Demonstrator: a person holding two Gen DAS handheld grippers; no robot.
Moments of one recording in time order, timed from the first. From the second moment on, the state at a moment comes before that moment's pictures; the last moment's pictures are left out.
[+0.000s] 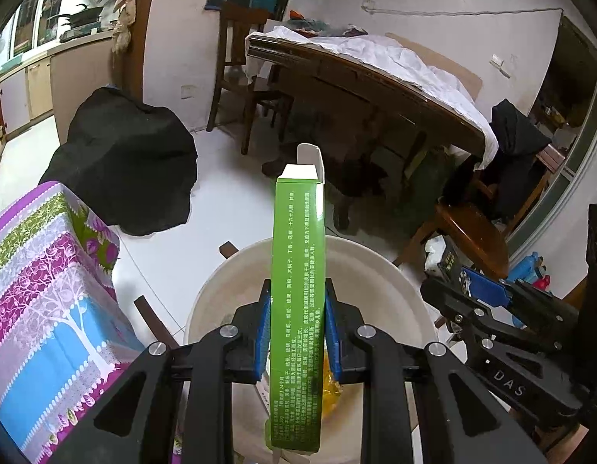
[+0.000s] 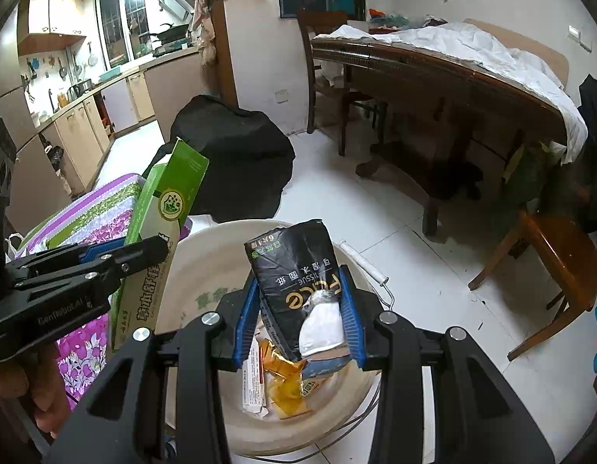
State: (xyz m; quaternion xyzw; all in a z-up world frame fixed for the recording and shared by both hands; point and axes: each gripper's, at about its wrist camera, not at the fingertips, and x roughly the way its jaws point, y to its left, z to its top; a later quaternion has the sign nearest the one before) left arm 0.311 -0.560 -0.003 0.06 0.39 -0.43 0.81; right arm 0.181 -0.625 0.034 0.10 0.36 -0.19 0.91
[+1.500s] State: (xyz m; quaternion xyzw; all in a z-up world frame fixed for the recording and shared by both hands) left arm 0.300 -0.397 0.003 0.06 0.35 -0.41 0.84; right arm 0.097 -0.485 0.055 0.06 0.21 -0.07 0.97
